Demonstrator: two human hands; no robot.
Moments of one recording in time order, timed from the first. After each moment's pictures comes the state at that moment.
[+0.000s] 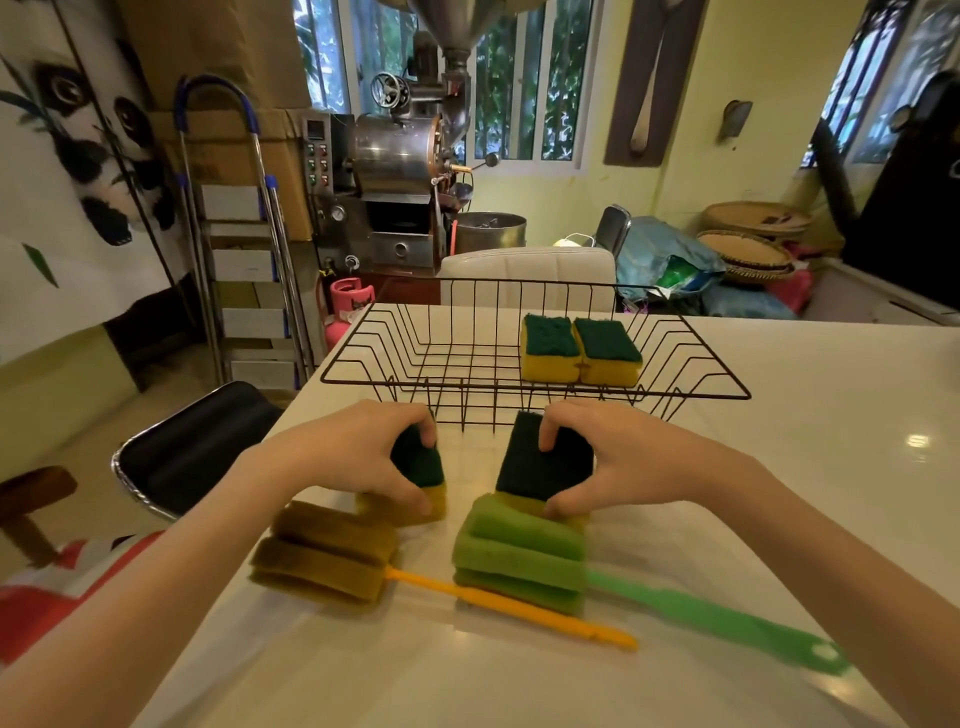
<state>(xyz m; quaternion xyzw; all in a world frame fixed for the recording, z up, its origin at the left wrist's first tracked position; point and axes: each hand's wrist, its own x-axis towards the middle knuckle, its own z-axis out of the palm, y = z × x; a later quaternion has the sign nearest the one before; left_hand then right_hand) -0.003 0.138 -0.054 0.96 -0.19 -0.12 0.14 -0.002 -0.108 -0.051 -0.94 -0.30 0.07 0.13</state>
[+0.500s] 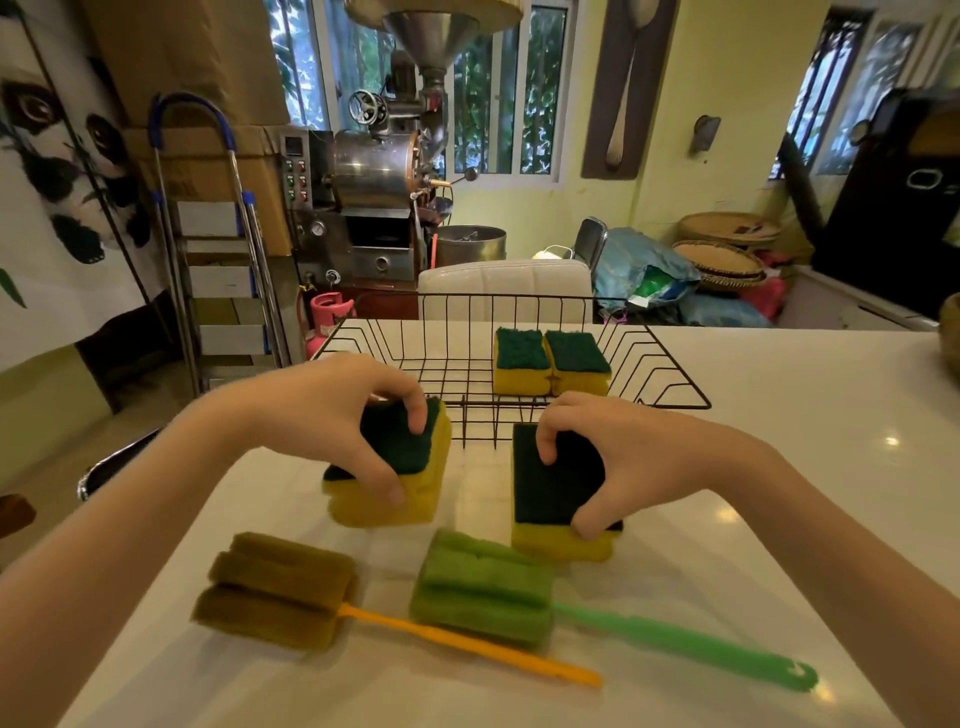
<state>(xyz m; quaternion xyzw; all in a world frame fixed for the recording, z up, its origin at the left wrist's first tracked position) -0.007 0.129 0.000 0.94 -0.25 -0.12 0.18 -0.006 -0.135 -0.026 -0.93 -0.31 0.13 0.15</state>
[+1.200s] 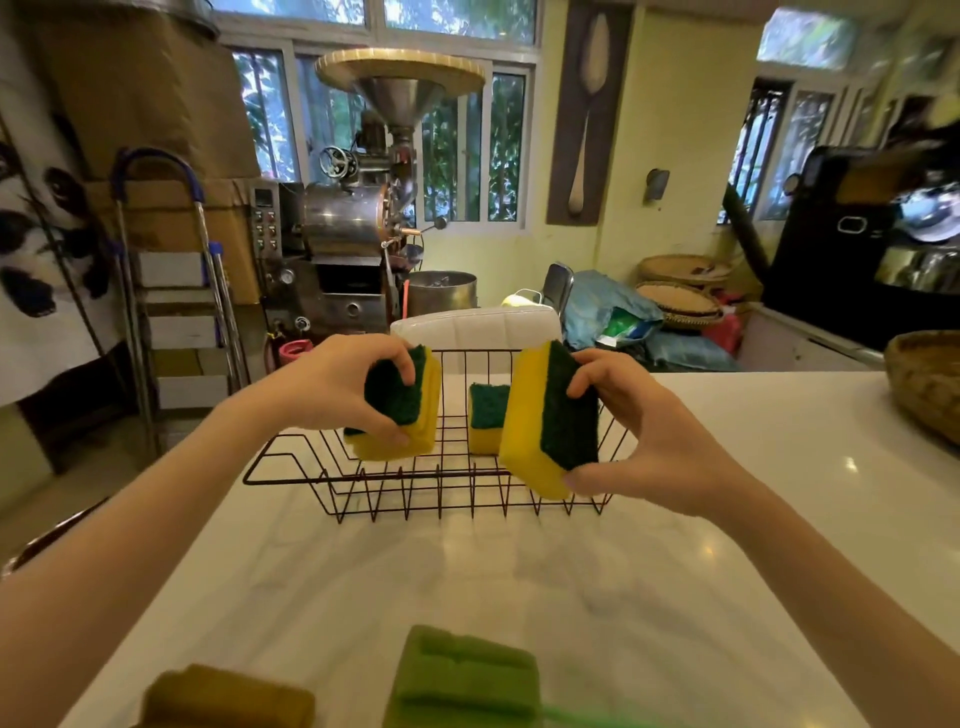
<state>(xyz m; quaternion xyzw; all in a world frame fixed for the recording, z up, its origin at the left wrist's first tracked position) 0.077 0.119 0.016 0.94 -0.26 0.05 0.20 0.014 -0.161 -0.018 -0.83 -0.27 -0.11 0.48</state>
